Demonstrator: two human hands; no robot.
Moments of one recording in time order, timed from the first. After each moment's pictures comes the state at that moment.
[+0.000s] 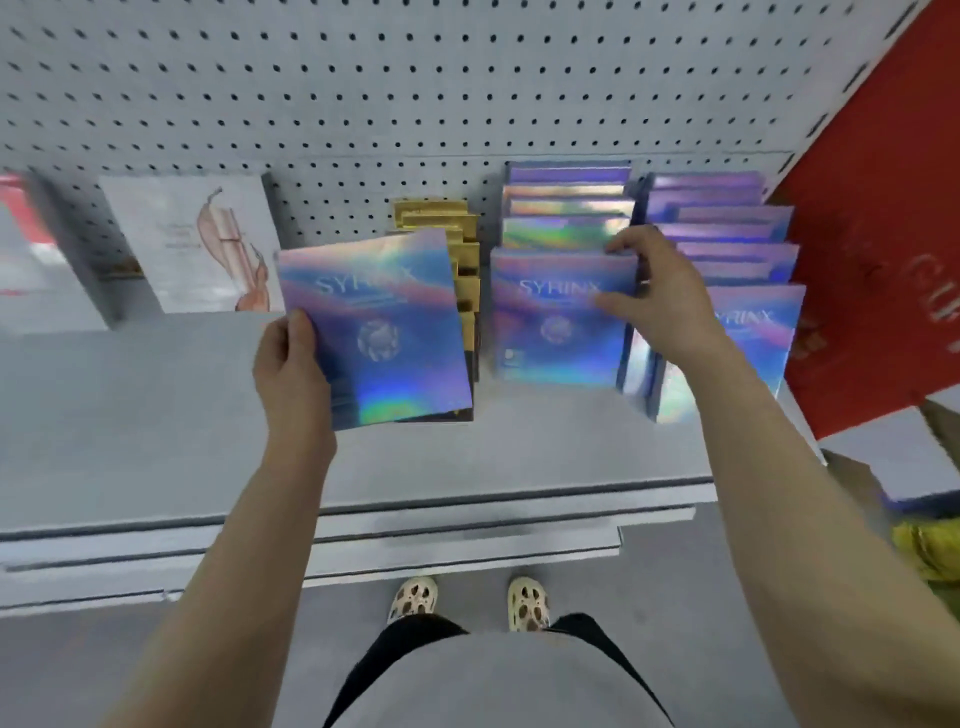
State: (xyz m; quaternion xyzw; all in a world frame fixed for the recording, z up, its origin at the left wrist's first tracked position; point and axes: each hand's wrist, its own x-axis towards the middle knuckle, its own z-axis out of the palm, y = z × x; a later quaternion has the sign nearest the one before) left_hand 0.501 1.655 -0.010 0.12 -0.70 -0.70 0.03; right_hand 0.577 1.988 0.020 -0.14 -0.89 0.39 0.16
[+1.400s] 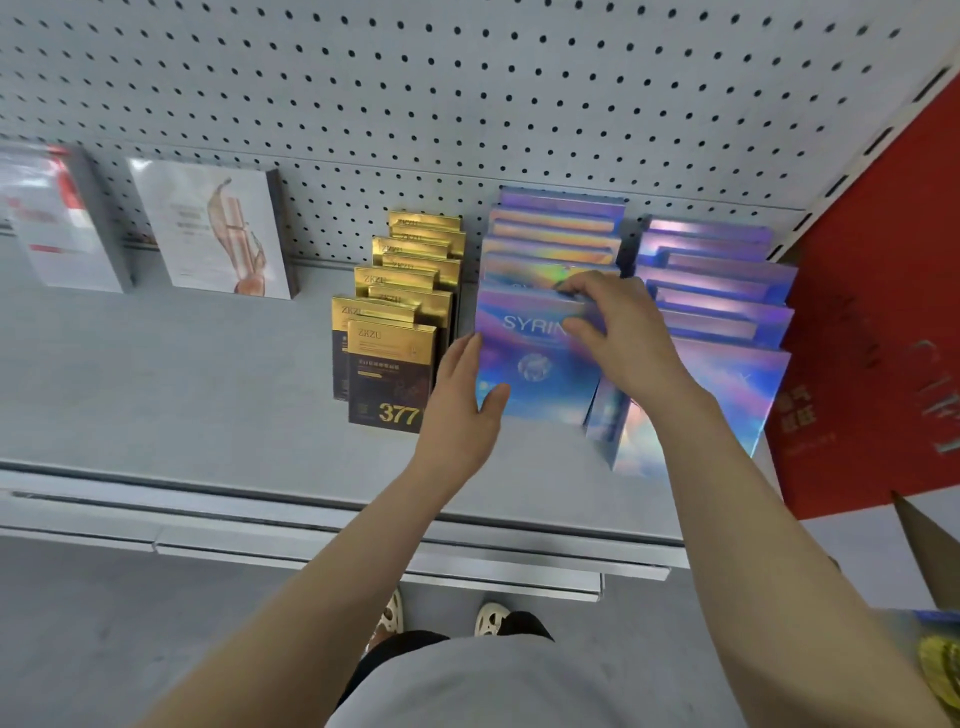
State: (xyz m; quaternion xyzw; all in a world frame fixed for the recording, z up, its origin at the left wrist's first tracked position) left_hand 0.575 1.815 -0.029 -0.12 -0.85 -0.51 -0.07; right_hand 0.560 2.018 0.018 -0.01 -0.96 0.27 0.10
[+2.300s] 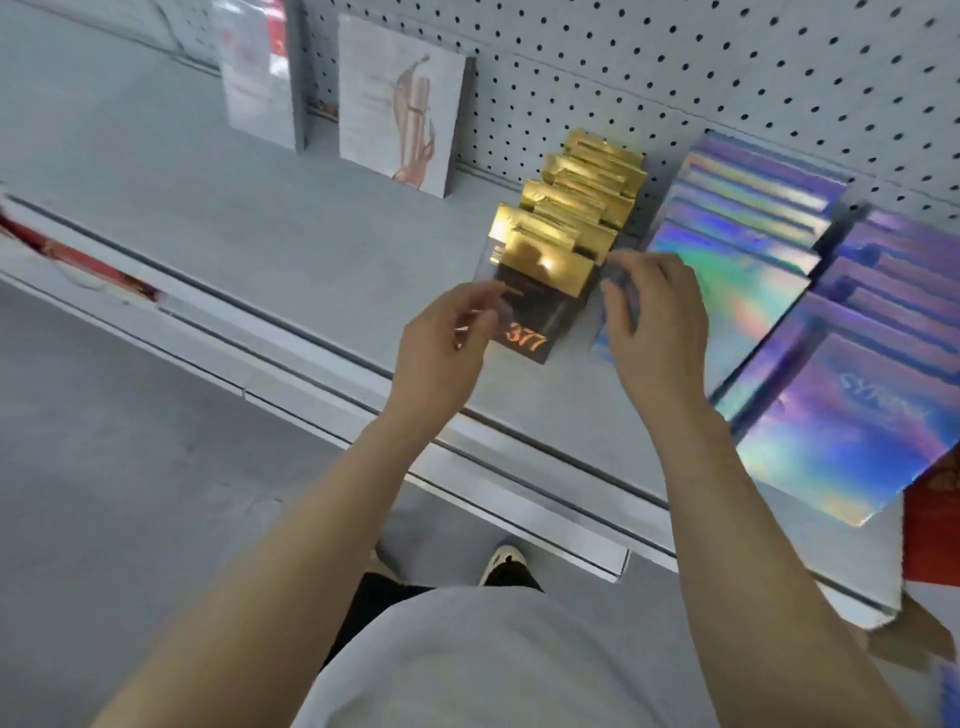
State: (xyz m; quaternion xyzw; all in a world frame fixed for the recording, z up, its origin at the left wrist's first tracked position) left_hand 0.610 1.691 -0.011 0.01 -0.82 -0.57 0.07; right_hand 0.576 1.894 -0.001 0.07 -0.94 0.26 0.20
